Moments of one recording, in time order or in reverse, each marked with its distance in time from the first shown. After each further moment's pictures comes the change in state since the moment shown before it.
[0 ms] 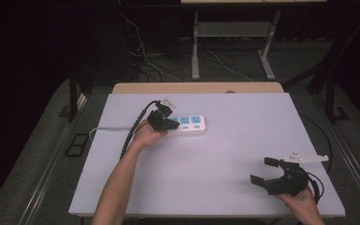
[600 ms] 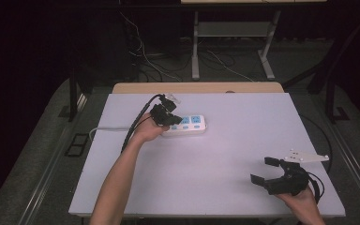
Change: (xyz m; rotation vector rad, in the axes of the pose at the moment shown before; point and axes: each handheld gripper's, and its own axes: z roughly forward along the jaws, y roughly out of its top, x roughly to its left) left arm -0.009 0.027 -0.014 0.010 -0.002 0.058; right arm 0.000 0.000 -0.001 -0.003 -0.001 0.000
